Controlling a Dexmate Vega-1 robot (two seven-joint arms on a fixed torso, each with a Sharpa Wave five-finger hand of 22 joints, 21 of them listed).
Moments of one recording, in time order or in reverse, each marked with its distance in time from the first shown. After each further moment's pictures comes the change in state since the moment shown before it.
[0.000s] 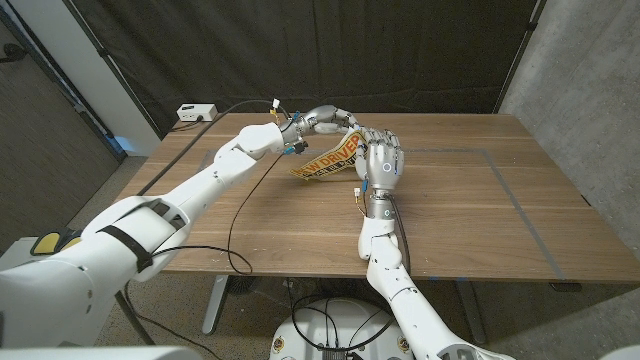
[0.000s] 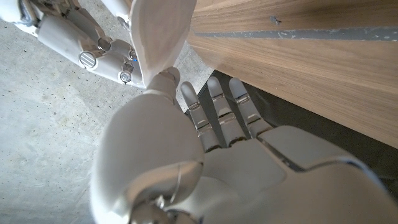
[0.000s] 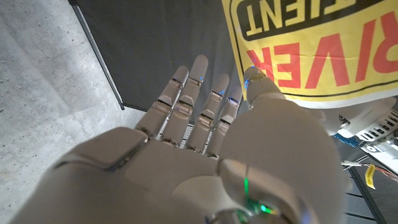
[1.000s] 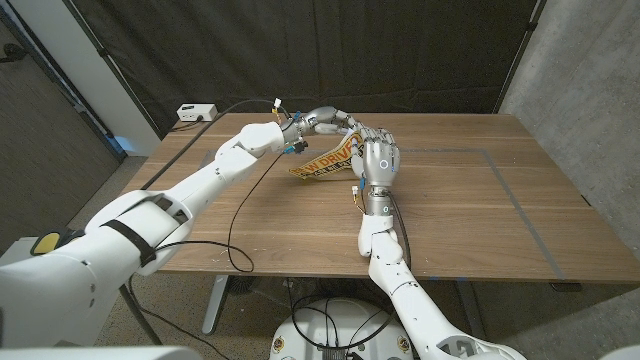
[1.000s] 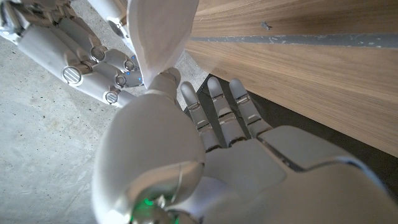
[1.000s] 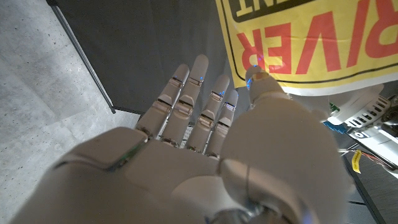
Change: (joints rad) left arm -0.033 -0.024 0.017 0.061 0.010 0.009 -0.010; left_hand 0.013 0.013 -0.023 0.007 0.007 -0.018 0.004 0.005 0.007 -0.005 0.005 0.000 0.005 -0.003 0.003 -0.015 0.019 -0.011 0.000 0.022 -0.003; right arm 0.034 -0.005 0.013 0.042 -0.009 0.077 0.001; right_hand -0.001 -0.017 -0.019 0.014 0.064 -0.136 0.008 -0.053 0.006 -0.042 -0.004 -0.020 0.005 -0.003 0.003 -0.025 0.028 0.005 -0.006 0.011 0.003
